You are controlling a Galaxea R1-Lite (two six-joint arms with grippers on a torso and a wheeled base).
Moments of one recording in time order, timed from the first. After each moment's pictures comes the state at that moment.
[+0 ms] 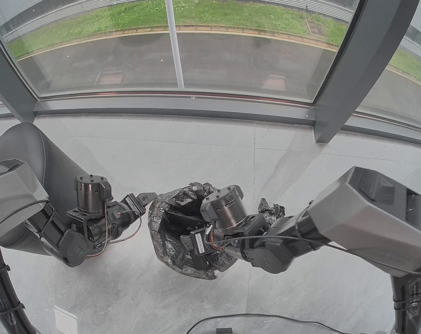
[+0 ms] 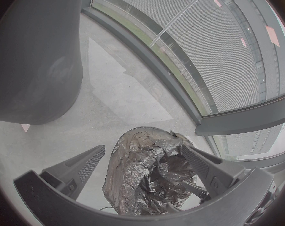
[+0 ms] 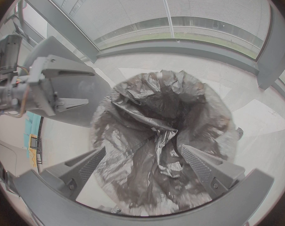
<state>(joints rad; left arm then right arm) -0.28 2.06 -0.68 -0.93 -0.06 -0.80 0.81 2.35 -1.32 -0.39 -0.19 0.27</state>
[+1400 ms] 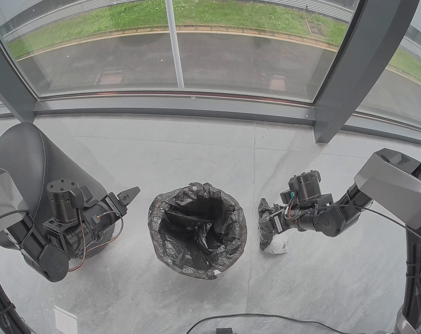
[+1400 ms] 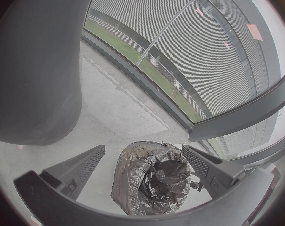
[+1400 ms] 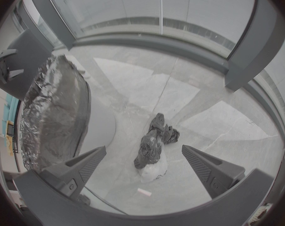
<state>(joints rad) -0.23 1.96 -0.47 -1.19 -0.06 -0.70 0.38 2.33 -1.11 -0.51 -0.07 -0.09</state>
